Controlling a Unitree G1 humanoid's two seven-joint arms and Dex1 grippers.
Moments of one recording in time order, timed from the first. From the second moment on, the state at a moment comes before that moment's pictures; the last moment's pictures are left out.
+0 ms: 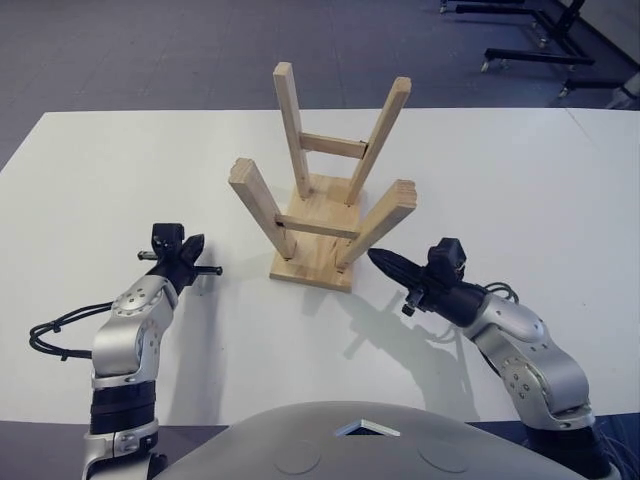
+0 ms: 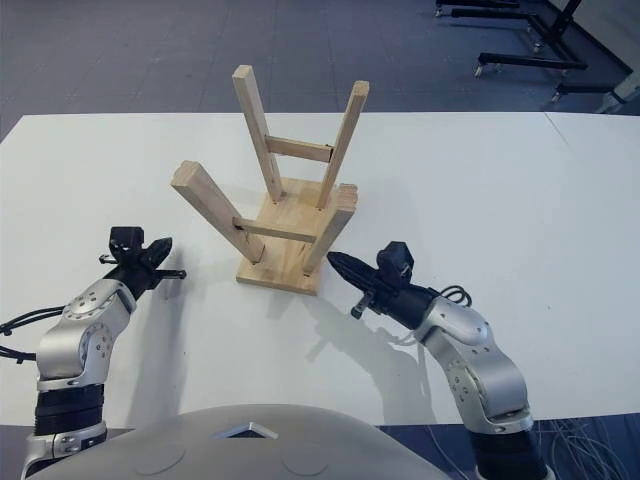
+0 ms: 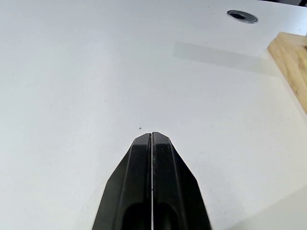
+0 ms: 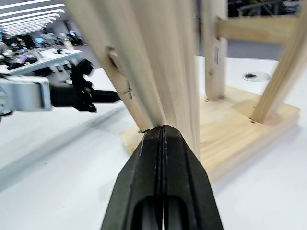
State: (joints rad) left arm 0.11 0.29 0.19 -0.19 -0.28 0.64 -0.21; right arm 0.23 -0.42 0.07 -0.55 0.55 0.44 0.65
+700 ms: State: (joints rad) left arm 0.06 0.26 0.16 -0.04 -0.23 0.46 -0.22; right arm -0.12 -0.28 0.29 -0.23 0.44 0.41 0.77
